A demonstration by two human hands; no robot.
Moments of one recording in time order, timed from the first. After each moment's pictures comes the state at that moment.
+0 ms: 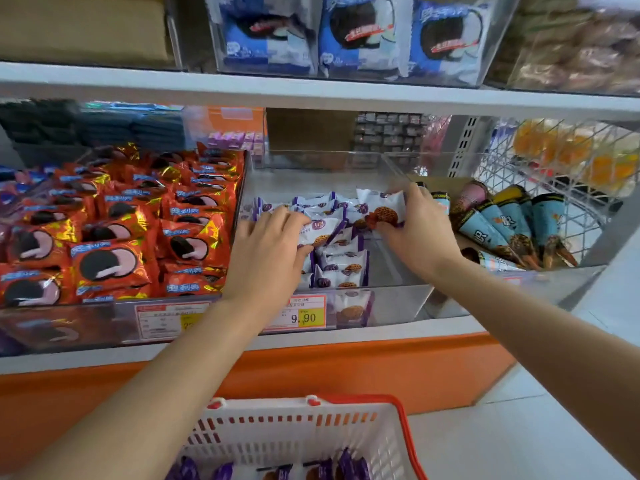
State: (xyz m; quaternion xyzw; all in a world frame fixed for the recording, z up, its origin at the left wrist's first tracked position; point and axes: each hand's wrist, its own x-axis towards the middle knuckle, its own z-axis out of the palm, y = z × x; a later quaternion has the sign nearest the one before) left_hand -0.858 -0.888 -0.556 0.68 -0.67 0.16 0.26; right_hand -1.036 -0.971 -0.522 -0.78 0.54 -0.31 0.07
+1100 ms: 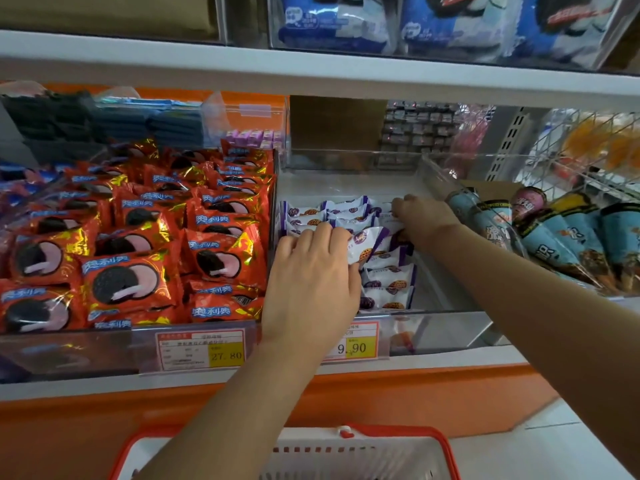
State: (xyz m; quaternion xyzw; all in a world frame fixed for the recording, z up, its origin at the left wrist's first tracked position) left_hand -0.857 -0.899 -0.574 0.67 -0.64 0.23 0.29; right_hand -0.984 -1.075 -0.550 -0.83 0.52 0.06 -0.18
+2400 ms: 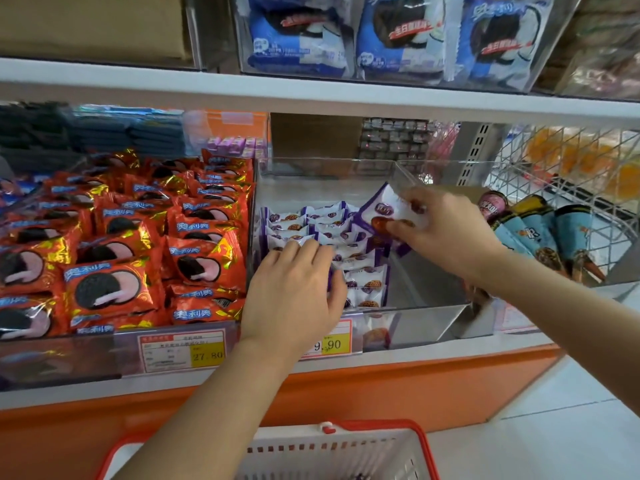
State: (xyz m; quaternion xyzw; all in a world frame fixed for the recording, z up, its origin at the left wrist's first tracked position) left_hand -0.857 -0.892 -0.572 0.62 -0.70 0.23 0.28; right_hand -1.028 -0.975 -0.497 -0.82 0.53 -0.22 0.03
